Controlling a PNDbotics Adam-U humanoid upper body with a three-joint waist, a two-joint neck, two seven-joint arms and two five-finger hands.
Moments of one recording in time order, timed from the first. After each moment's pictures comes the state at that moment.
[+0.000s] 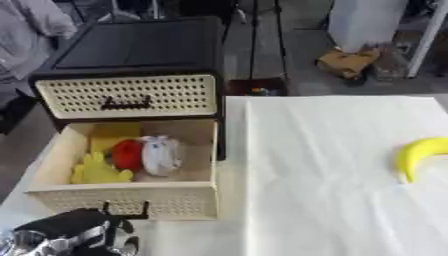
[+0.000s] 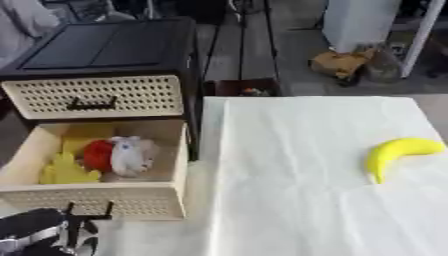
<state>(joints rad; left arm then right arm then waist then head) -0.63 0.79 -0.57 -1.80 -0.56 0.45 -0.72 -0.54 -0.82 -0.18 -1.99 0.18 -0.11 -0.81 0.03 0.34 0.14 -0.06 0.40</state>
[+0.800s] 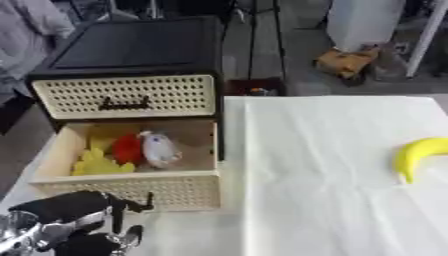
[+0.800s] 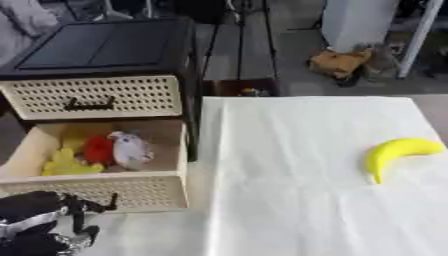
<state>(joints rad) -0.64 0.77 -0.49 -1.88 -0.61 0.39 -0.82 -0.53 -0.81 -0.18 -1.99 0.18 -0.10 -0.81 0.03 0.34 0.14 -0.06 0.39</state>
